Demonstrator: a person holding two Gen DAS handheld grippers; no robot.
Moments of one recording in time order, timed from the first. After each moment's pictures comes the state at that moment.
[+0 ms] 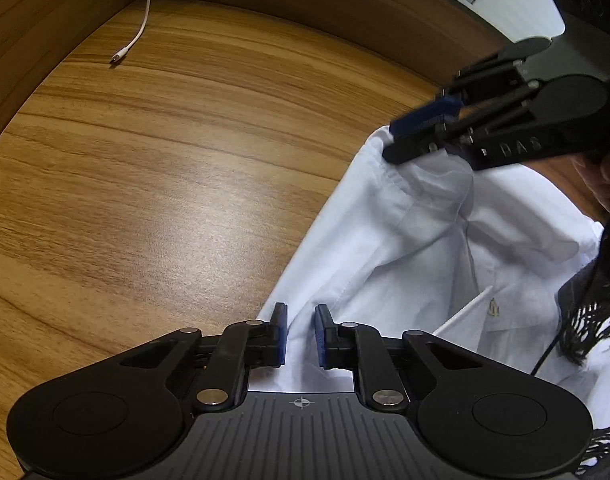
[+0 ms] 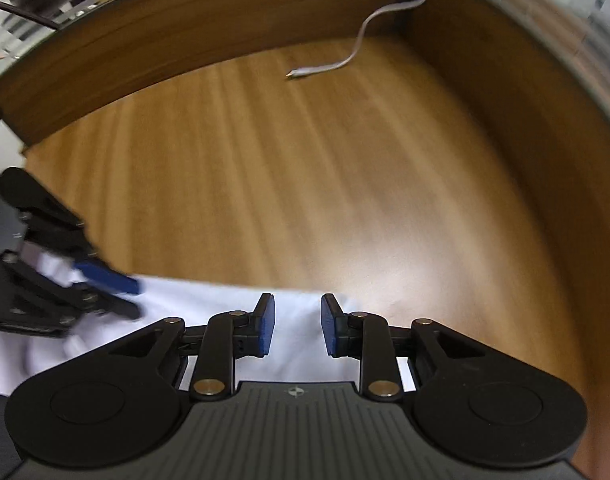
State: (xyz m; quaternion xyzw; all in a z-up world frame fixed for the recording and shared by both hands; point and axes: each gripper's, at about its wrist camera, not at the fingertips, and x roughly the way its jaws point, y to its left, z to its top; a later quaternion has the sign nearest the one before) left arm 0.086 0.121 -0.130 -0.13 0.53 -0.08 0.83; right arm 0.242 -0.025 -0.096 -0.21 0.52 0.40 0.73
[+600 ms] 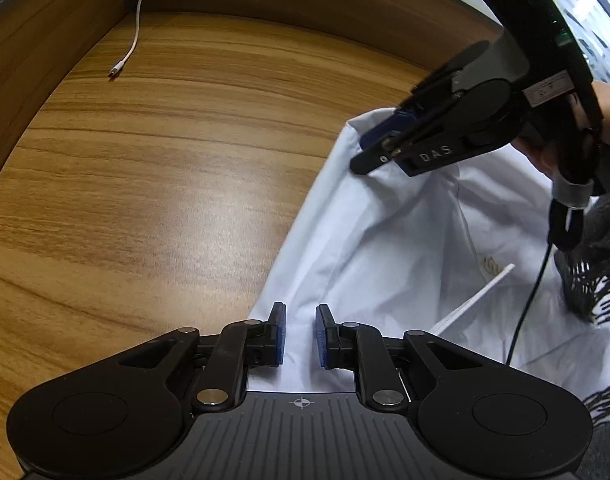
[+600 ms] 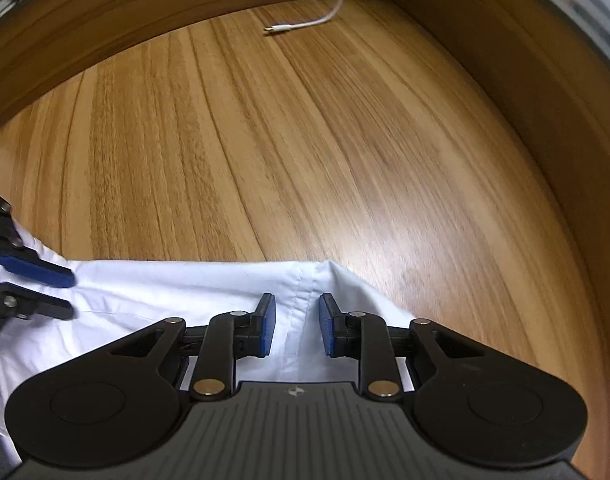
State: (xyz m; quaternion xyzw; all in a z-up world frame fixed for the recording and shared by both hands) left arm 0.057 0.115 -0.119 -0.07 0.53 -0.09 0.84; right arm 0.228 -0.013 -0.136 -0.23 0.52 0.35 0.75
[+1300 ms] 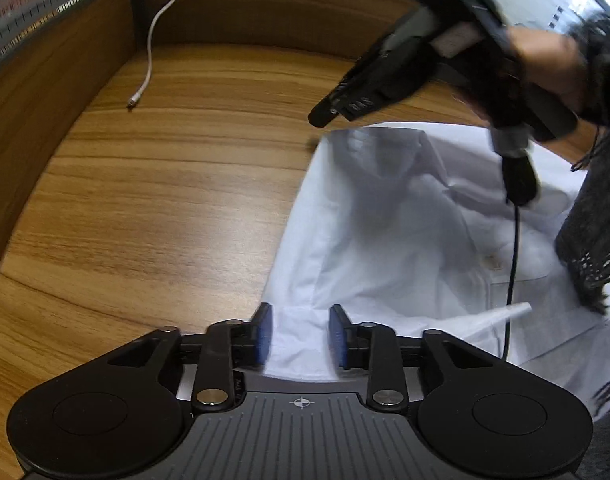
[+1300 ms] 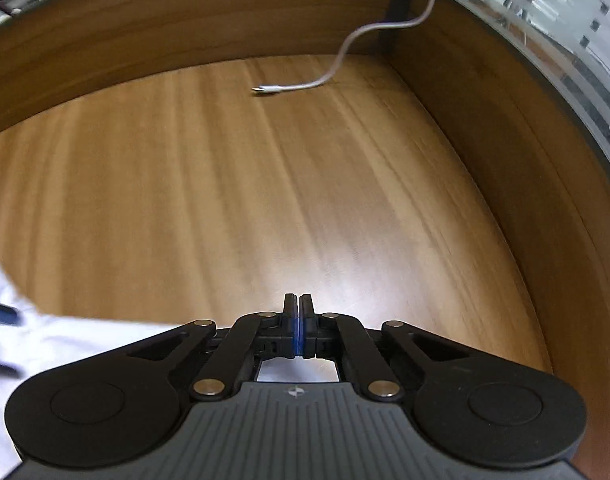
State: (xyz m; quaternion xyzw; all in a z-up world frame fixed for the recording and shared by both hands) left arm 0.033 0.097 -0.102 -0.03 0.50 -0.05 0.86; right arm 0.269 0.015 -0.125 -0.25 0.47 0.35 0.77
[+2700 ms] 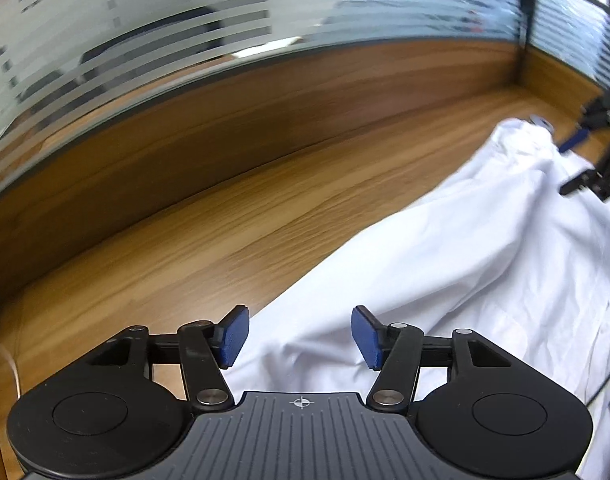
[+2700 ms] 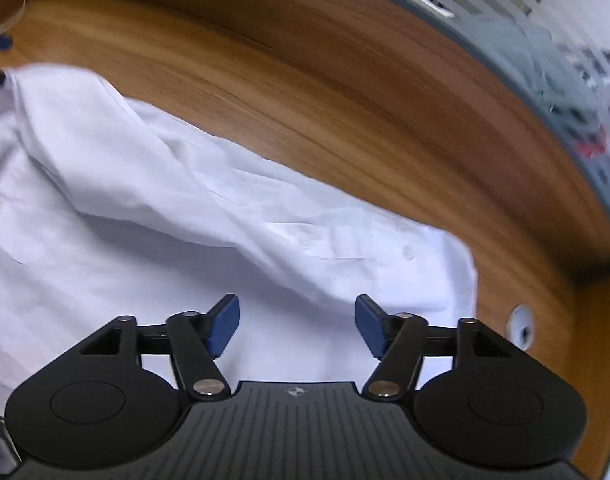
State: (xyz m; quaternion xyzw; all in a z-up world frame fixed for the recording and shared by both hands) left arm 0.164 -0.042 -0.086 0.19 0.40 -0.26 0.86; right arm 0.065 -0.365 -0.106 -0.15 0.55 0.00 0.82
